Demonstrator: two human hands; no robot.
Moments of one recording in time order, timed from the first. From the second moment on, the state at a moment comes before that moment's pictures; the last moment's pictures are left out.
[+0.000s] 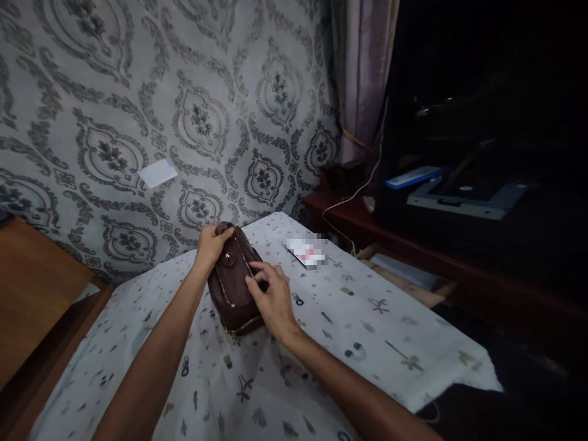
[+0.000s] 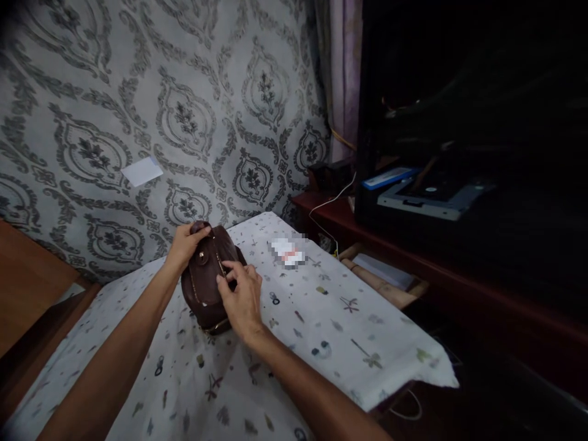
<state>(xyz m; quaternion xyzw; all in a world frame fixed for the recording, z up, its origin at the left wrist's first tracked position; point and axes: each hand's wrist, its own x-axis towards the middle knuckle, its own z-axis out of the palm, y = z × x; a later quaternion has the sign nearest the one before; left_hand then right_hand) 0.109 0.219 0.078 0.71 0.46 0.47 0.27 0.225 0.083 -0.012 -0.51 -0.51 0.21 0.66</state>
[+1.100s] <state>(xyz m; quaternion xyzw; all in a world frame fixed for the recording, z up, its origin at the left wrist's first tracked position) 0.064 0.175 0.073 0.77 0.40 0.44 0.20 0.229 0.088 -0.015 -0.47 -0.52 0.25 0.67</state>
